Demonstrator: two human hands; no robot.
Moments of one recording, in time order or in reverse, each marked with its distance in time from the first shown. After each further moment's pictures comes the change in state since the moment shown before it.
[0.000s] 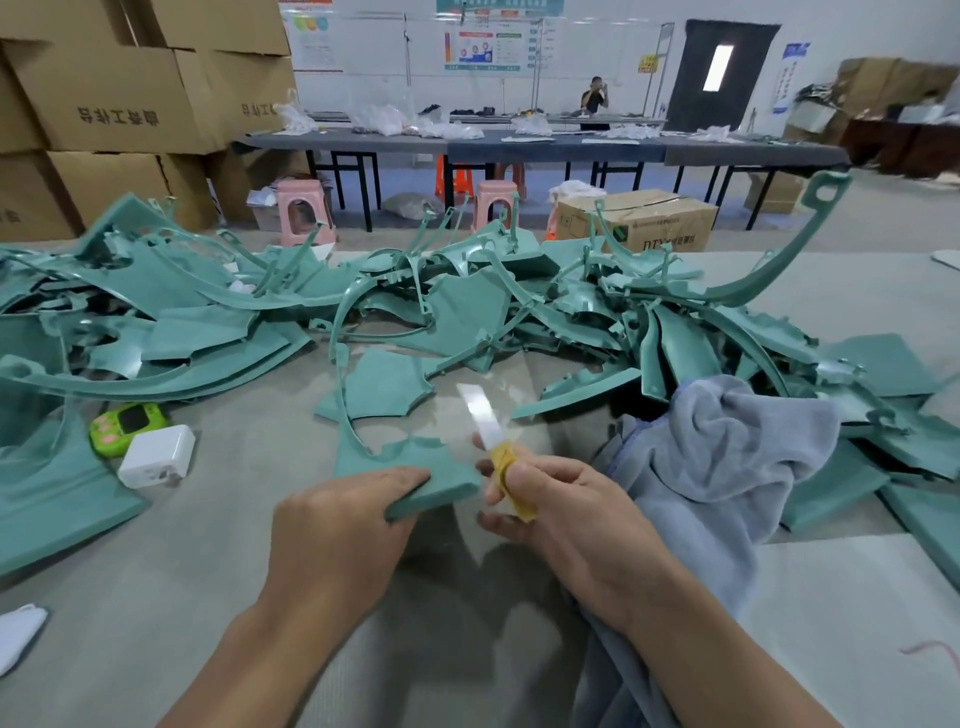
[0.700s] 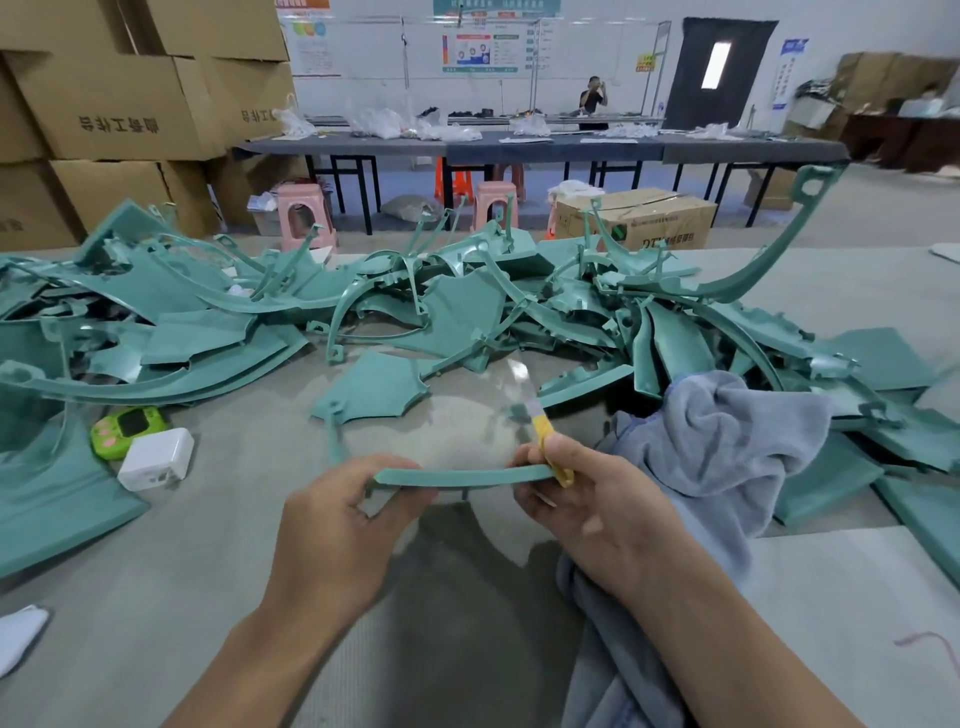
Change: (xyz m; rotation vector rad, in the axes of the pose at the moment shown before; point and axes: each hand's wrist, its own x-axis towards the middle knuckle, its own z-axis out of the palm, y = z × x) left_hand -0.001 0.006 0.001 -0.451 0.040 -0.237; right_hand 0.000 -0.015 -0.012 0.433 0.255 0.152
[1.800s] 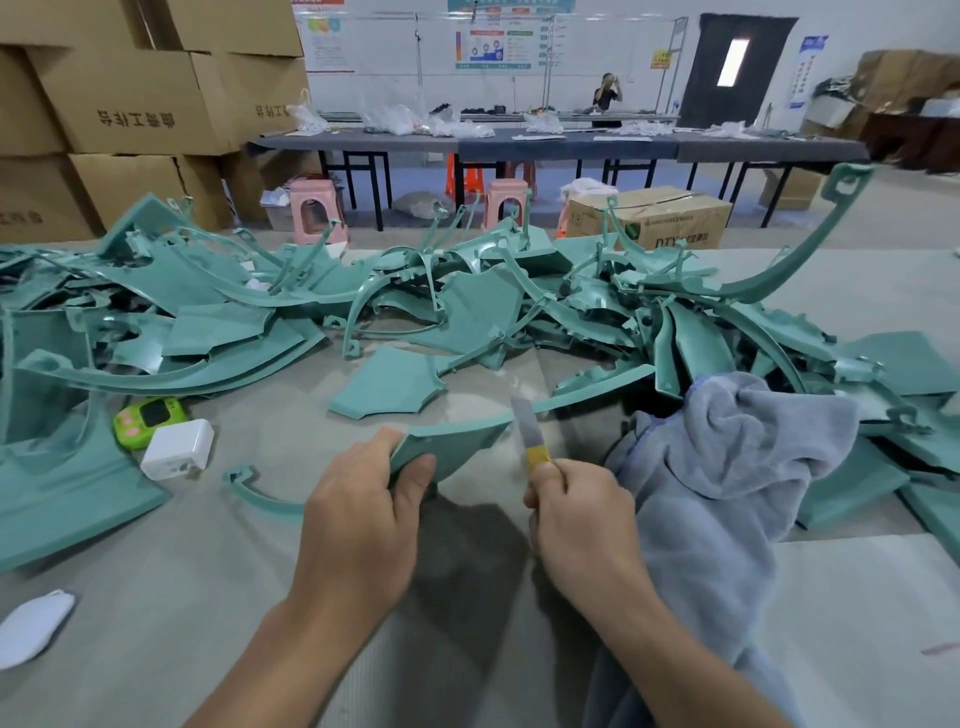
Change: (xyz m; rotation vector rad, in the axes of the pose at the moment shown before) left_hand 0.001 0.008 0.002 0.237 0.061 0.055; right_hand 0.001 0.040 0.012 -1.187 0.449 -0.442
